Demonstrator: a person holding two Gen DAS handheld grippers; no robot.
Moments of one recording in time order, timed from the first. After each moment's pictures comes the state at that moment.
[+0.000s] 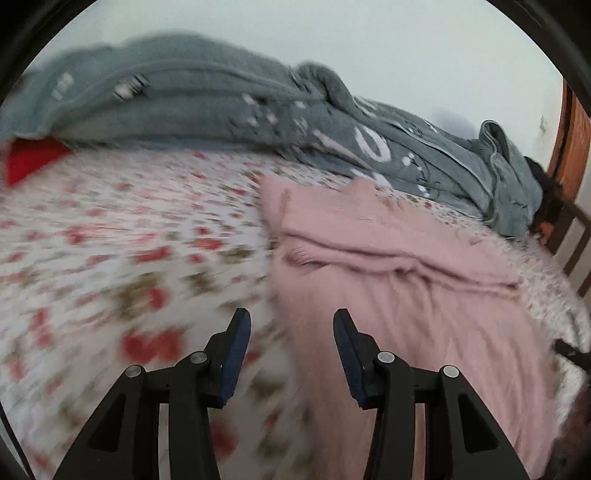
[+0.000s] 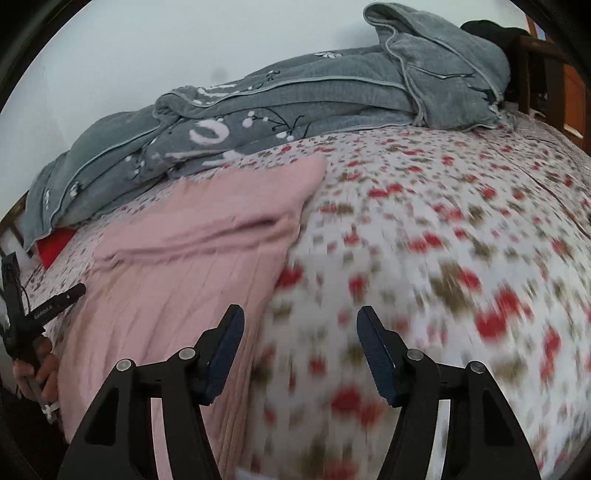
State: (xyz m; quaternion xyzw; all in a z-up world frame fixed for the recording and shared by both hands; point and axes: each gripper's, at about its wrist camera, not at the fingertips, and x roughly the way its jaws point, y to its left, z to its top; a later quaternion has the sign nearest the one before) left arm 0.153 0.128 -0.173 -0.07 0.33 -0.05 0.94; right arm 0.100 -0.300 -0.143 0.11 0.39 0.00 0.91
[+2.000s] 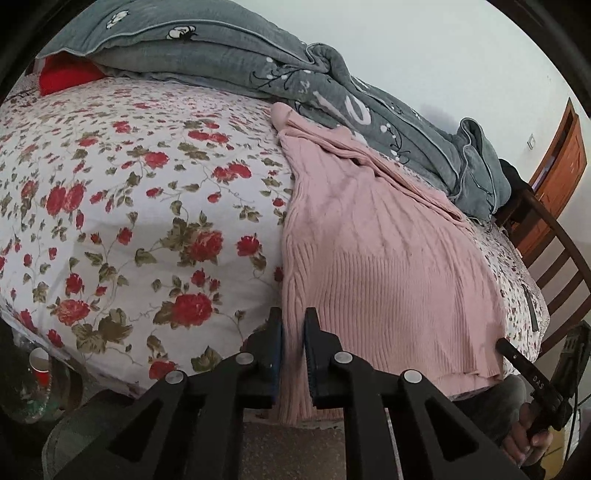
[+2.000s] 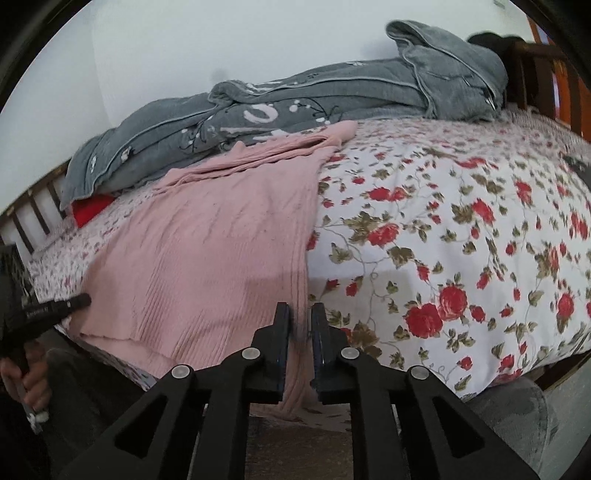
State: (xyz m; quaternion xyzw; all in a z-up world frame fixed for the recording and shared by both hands) left arm 0.011 0.146 -0.211 -0.17 0.39 -0.10 0.90; right arm -0.030 -0.262 -0.190 0.11 0.35 0.05 0.93
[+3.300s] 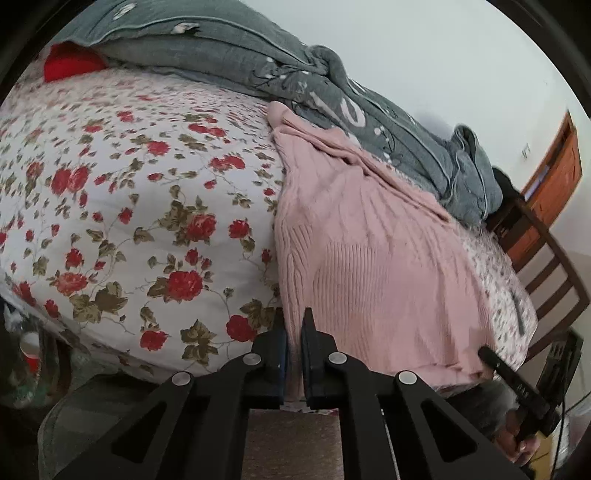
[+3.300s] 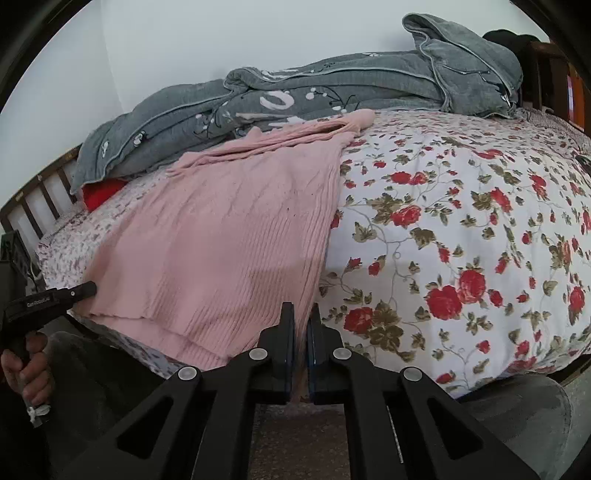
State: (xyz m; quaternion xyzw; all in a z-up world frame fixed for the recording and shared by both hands) left arm -0.008 0.149 -0.209 -0.21 0.38 -0.11 0.89; right arm -0.038 -0.251 -0.192 0.10 0.37 0.08 0.92
